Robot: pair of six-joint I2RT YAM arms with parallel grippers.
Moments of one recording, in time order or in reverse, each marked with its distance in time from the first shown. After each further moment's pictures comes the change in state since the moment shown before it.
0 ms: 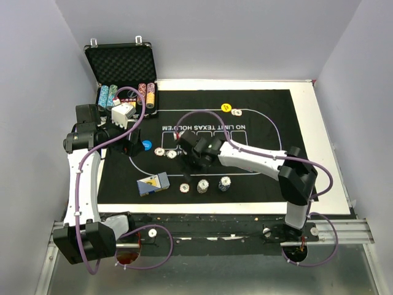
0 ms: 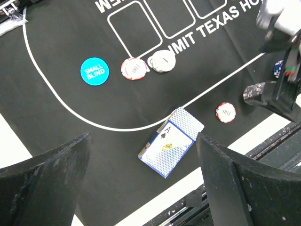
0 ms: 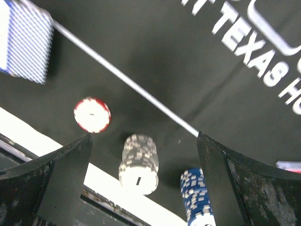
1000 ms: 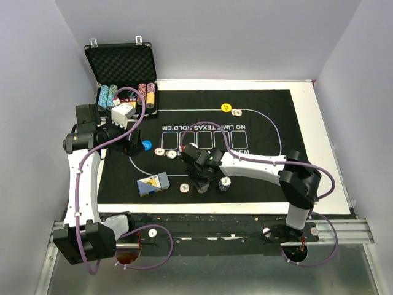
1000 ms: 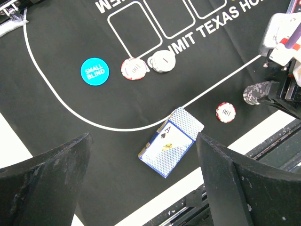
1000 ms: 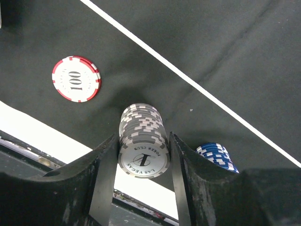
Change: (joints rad) left arm 0.000 -0.003 0.000 -0.001 0.000 0.000; right arm 0.071 -0.037 -0.200 0.002 0.024 0.107
